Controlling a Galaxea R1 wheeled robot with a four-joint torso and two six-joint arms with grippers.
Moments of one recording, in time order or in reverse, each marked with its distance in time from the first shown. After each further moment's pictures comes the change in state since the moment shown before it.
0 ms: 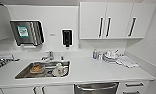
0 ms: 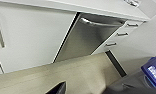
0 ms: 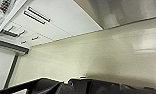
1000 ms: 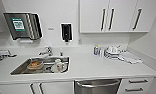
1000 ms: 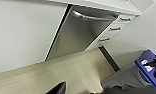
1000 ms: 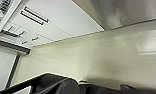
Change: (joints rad) left arm -0.049 -0.077 0.155 0.009 0.058 -0.002; right arm 0.053 -0.009 0.045 0.012 -0.017 0.001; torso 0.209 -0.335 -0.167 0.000
